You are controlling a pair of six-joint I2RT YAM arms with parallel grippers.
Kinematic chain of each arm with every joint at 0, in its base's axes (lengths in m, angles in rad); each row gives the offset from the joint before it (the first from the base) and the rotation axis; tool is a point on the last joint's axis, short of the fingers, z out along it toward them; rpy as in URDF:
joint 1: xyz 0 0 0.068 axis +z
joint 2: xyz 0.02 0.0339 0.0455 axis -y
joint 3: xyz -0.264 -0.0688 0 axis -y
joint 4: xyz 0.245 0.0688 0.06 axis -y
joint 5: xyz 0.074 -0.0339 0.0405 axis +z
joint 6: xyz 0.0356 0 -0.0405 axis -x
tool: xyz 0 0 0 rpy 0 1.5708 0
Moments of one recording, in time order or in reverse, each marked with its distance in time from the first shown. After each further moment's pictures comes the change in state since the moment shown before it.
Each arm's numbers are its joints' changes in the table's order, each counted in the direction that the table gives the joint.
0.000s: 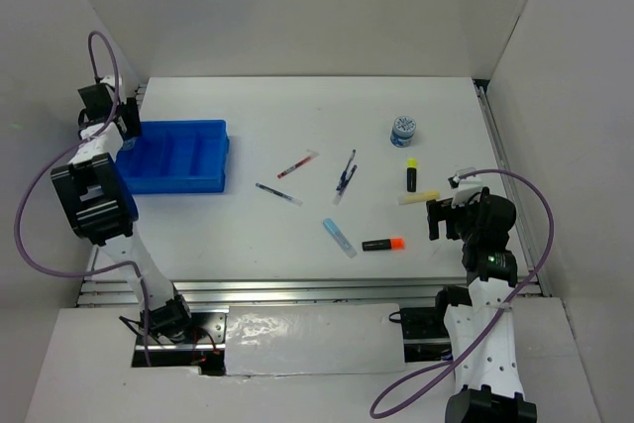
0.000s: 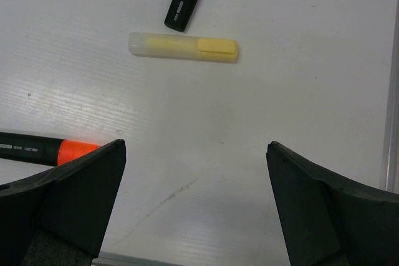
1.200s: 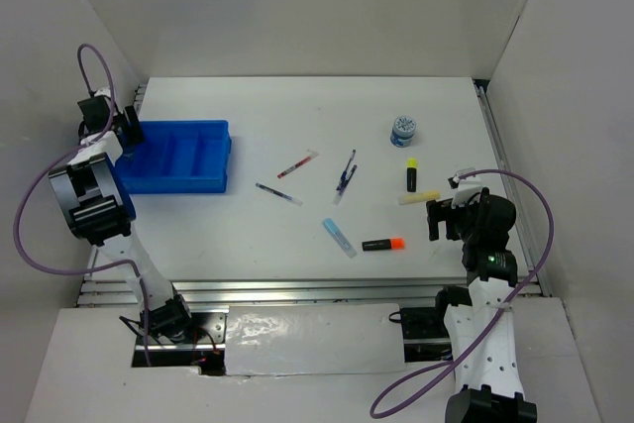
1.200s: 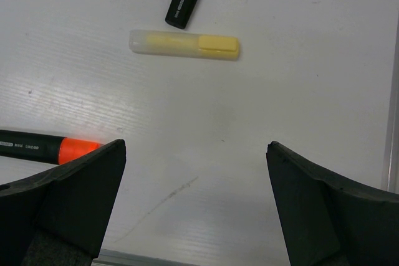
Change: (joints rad) left arm 0.027 -0.018 -0.091 0.072 -0.032 0.142; right arm 0.000 -0.001 0.002 -0.011 -0.001 0.000
